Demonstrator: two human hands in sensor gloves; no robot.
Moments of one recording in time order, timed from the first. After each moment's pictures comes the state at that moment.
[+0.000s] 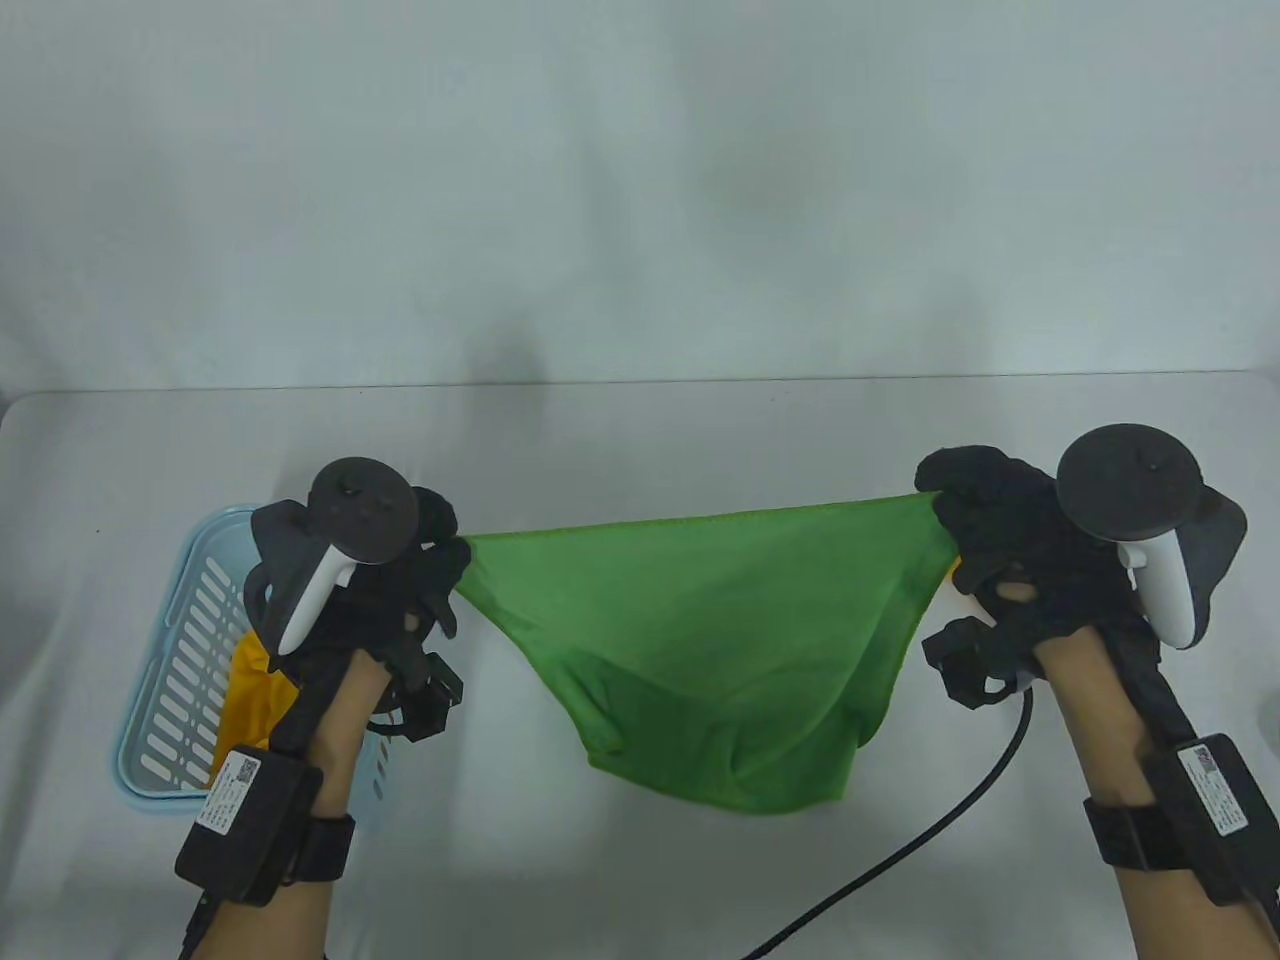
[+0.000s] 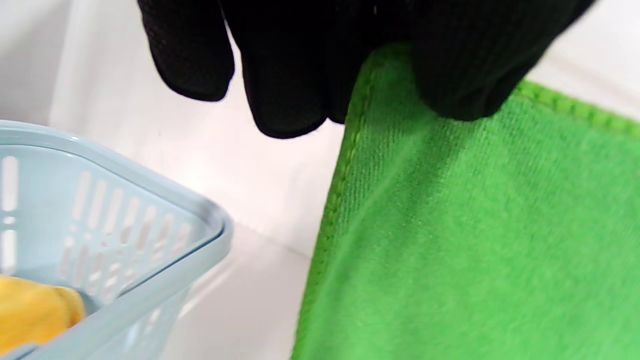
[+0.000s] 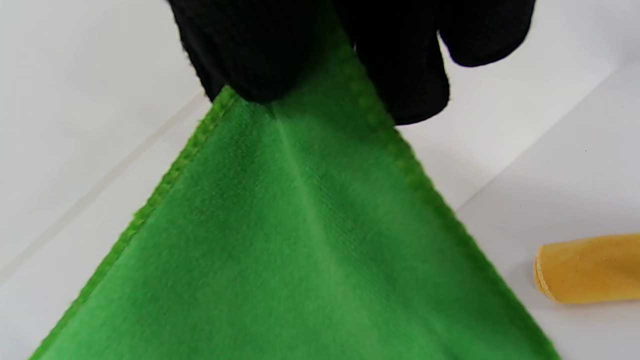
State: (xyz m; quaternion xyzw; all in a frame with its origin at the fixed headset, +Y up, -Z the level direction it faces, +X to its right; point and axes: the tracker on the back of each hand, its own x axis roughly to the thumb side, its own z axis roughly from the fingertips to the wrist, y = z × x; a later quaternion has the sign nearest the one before) left_hand -0.228 -0.517 -0.343 0.01 0.06 0.25 0.97; right_hand 0.253 -0.483 -0.327 -0.08 -0.08 0.92 0.37
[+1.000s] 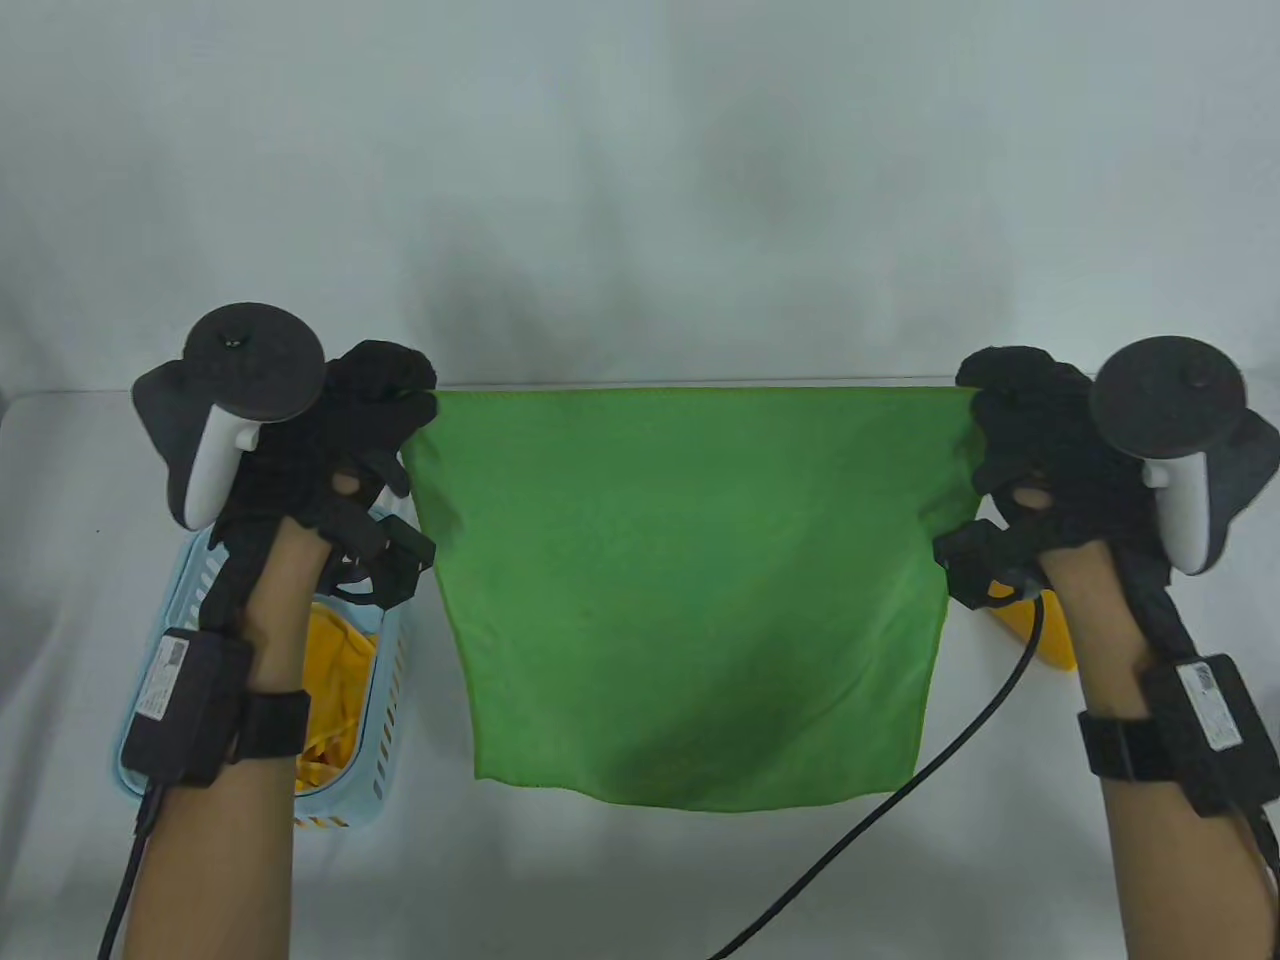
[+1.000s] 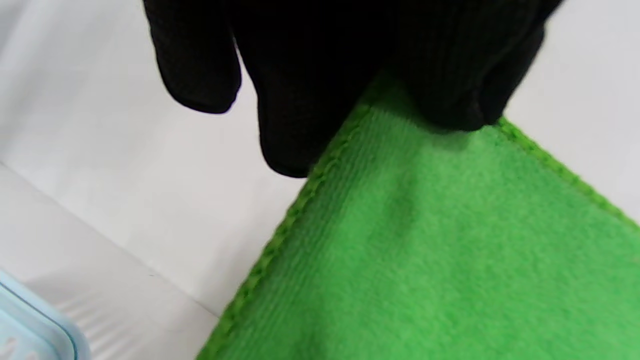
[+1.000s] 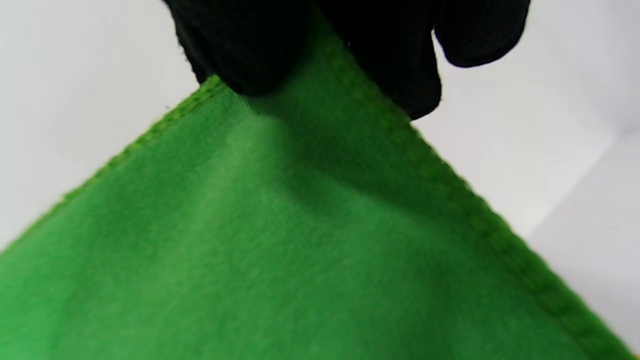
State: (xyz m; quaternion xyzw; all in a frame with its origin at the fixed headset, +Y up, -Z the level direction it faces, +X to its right) left_hand -0.243 -0.453 -0.402 0.07 0.05 0.29 0.95; right_hand 0.253 -0.465 -0.383 -0.15 -0.16 0.91 0.34
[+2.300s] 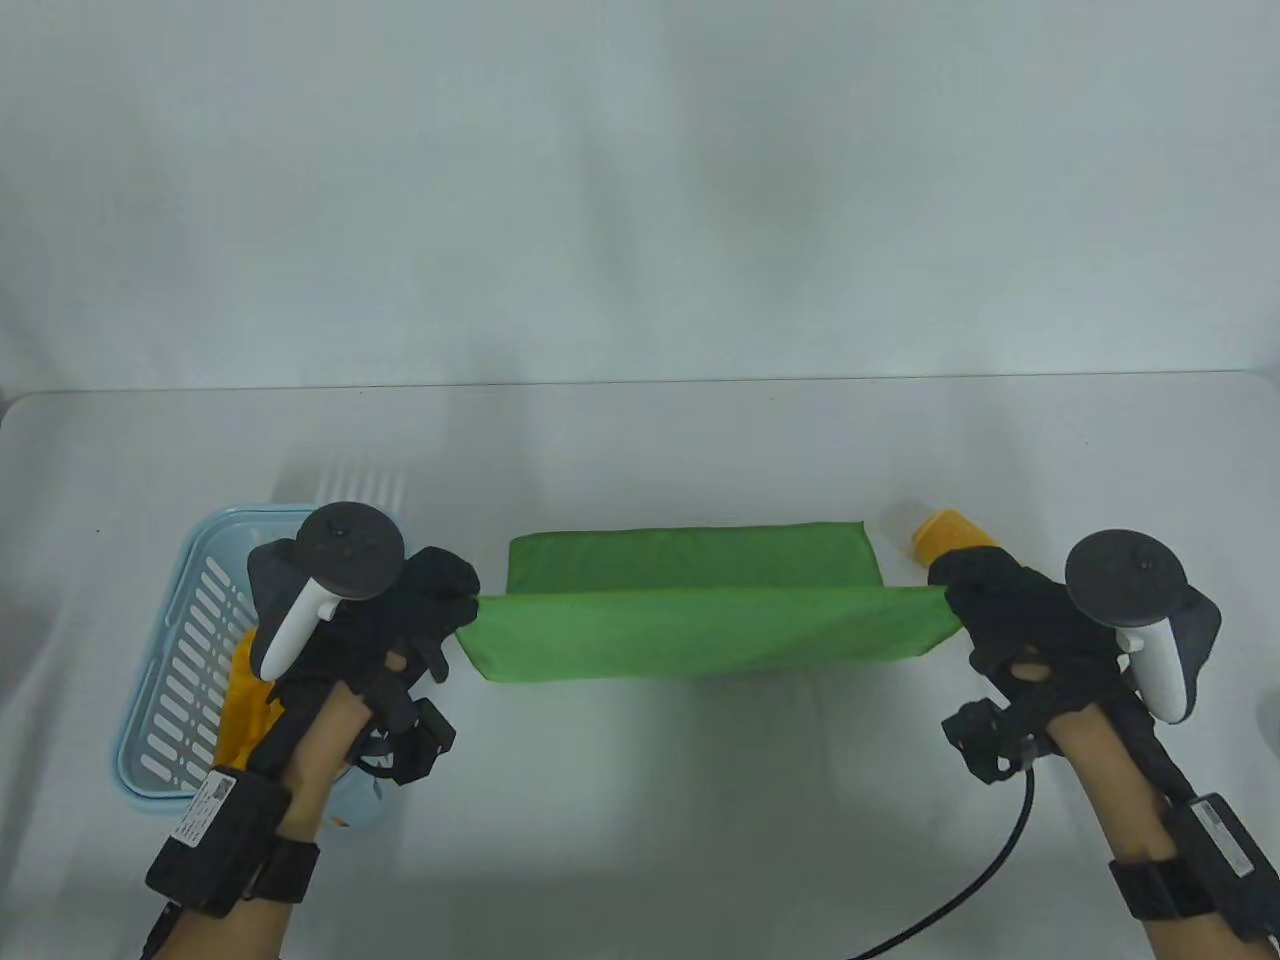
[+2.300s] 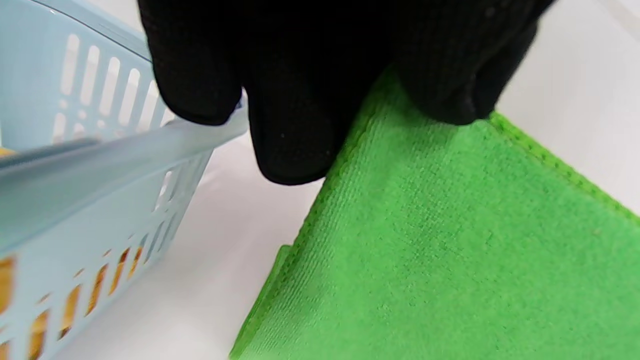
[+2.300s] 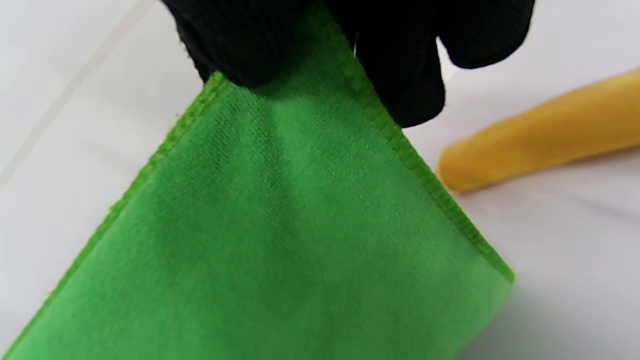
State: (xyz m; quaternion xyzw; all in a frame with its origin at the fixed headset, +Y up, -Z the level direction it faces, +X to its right) left_hand -0.232 -0.585 -0.336 -0.10 -0.01 0.25 0.96; right_hand 0.292 -0.602 -0.316 -0.07 0.02 0.91 0.40
